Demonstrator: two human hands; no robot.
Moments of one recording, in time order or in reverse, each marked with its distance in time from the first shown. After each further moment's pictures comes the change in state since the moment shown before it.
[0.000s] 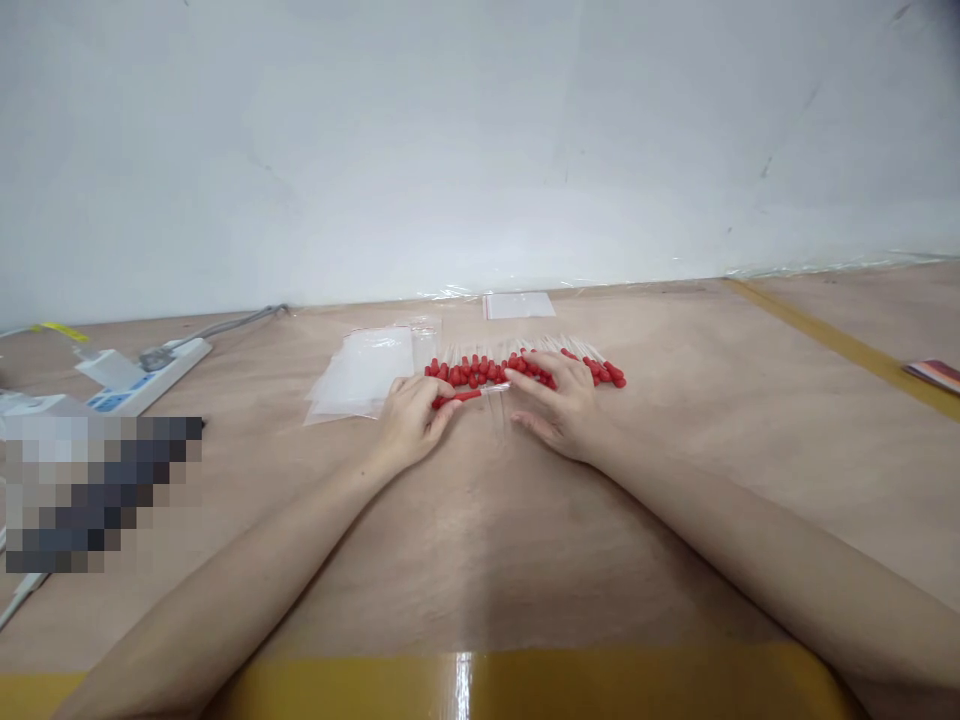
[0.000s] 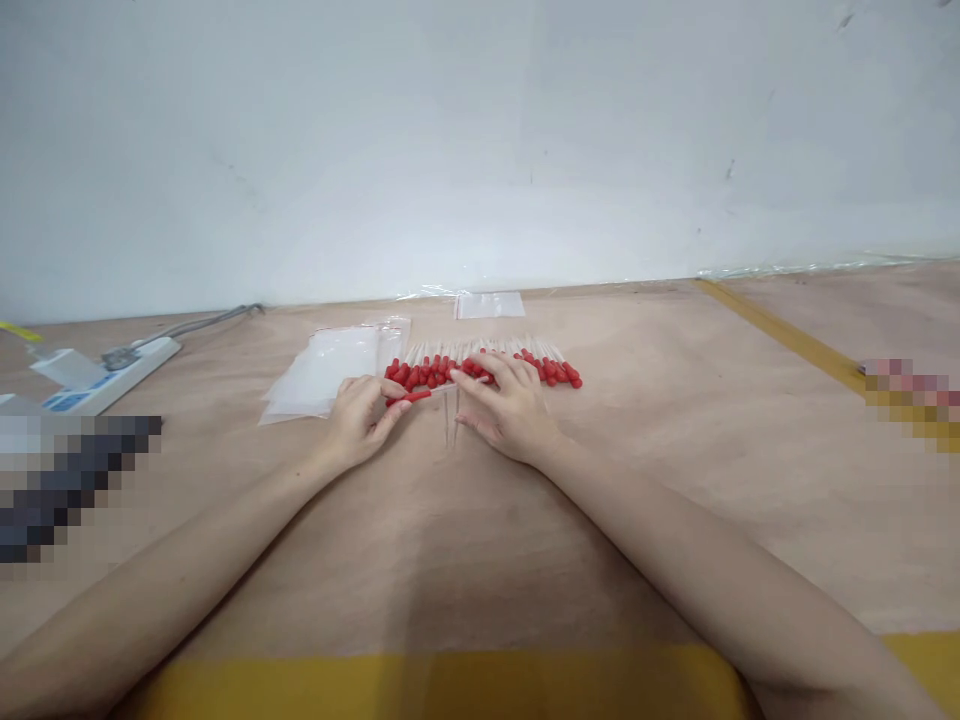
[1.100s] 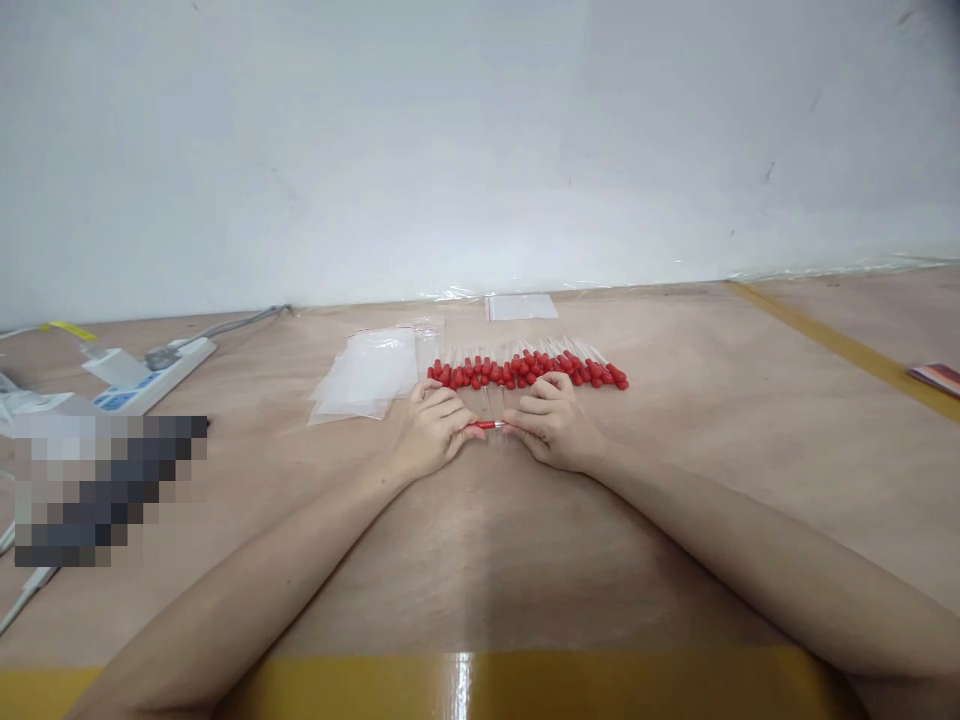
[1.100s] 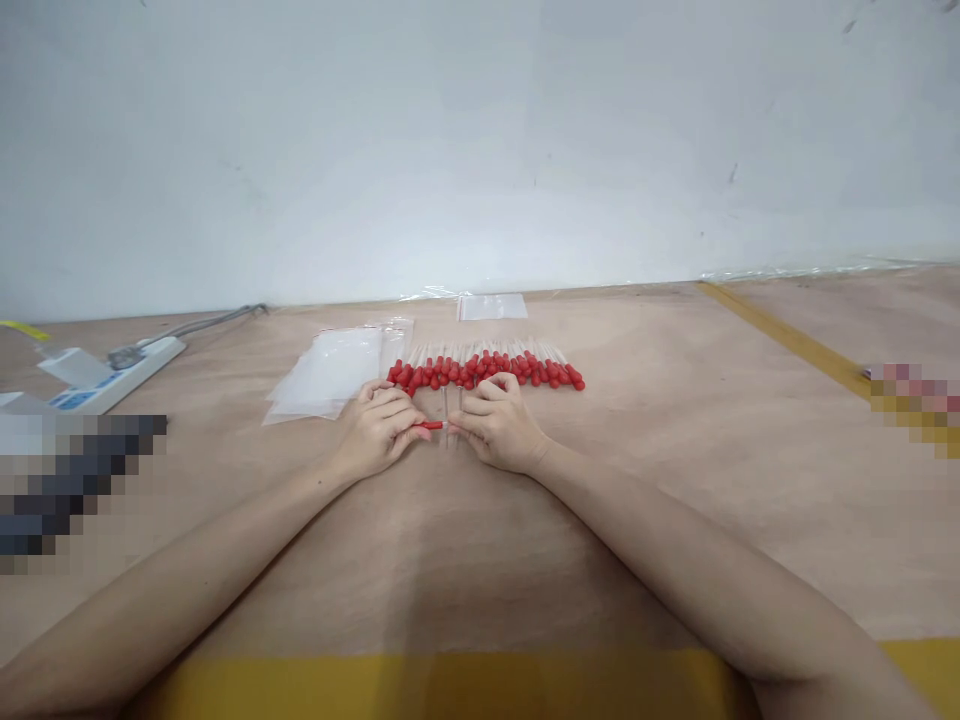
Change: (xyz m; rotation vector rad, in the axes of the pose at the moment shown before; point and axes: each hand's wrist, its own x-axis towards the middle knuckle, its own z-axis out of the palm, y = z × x) left_hand 0.001 0.015 0.003 0.093 -0.093 0.262; right_hand 0.005 -0.015 0.006 0.078 -0.109 -0.178
